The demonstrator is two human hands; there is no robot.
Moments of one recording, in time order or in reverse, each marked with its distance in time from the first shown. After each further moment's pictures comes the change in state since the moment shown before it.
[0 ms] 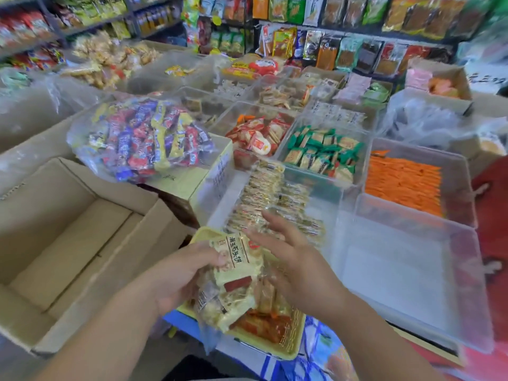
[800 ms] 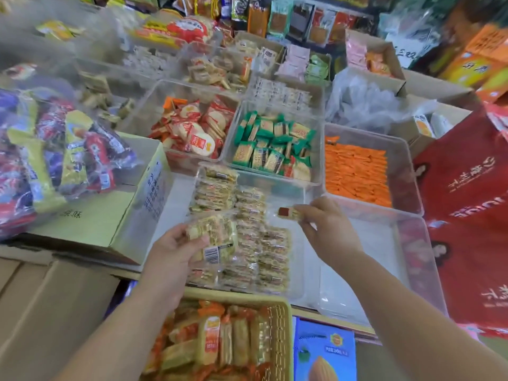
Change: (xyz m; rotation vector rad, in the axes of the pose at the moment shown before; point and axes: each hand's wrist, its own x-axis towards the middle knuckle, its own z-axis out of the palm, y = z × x) left_hand 0.185 0.032 0.005 -0.193 0.167 0.197; right_hand 0.046 0.163 -0.062 -0.507 0.212 0.542
